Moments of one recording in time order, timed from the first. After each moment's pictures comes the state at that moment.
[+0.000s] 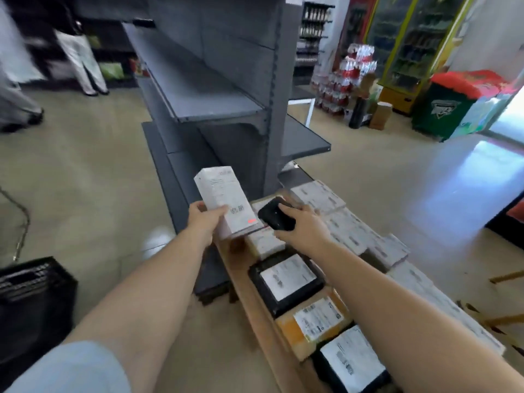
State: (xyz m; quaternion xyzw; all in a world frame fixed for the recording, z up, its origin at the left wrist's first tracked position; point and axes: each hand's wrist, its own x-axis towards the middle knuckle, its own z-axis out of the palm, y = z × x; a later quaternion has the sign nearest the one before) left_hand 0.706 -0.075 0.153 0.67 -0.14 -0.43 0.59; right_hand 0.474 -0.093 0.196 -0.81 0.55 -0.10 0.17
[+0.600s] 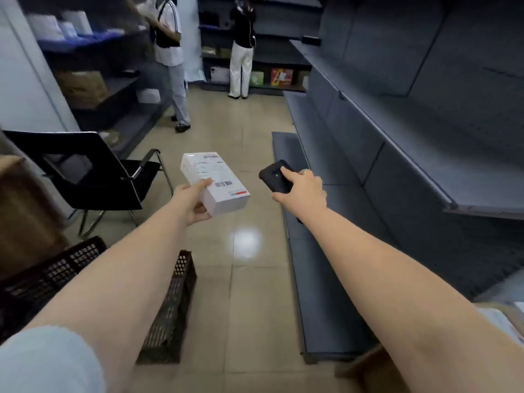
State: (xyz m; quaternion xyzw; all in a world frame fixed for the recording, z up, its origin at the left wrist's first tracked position) left_hand 1.312 -0.006 0.182 0.65 -0.01 -0.37 0.67; right_hand 1.097 -0.152 0.236 -0.89 0.40 -0.15 0.18
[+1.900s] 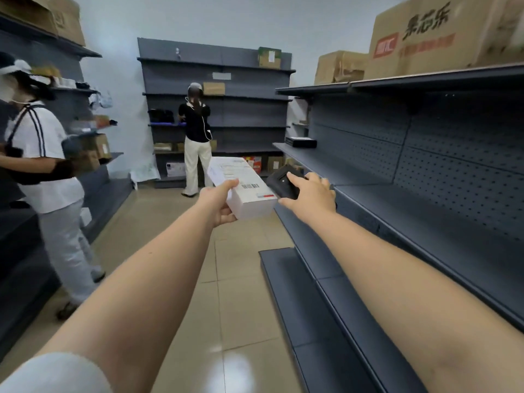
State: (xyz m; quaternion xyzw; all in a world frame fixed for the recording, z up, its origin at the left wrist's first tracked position) left_hand 2.122 -0.899 0.378 0.63 -0.20 -0.38 0.65; right_hand 1.926 -0.988 0.390 -0.85 0.45 -0.26 0.06
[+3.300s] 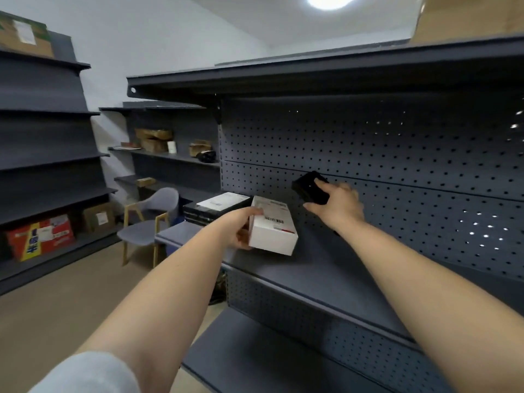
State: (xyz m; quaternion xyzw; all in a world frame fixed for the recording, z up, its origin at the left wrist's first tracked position) left_hand 2.459 -1.940 0.369 0.51 -0.50 -0.64 0.29; right_hand 2.243 -1.856 0.394 -0.54 0.76 -0.36 -0.02
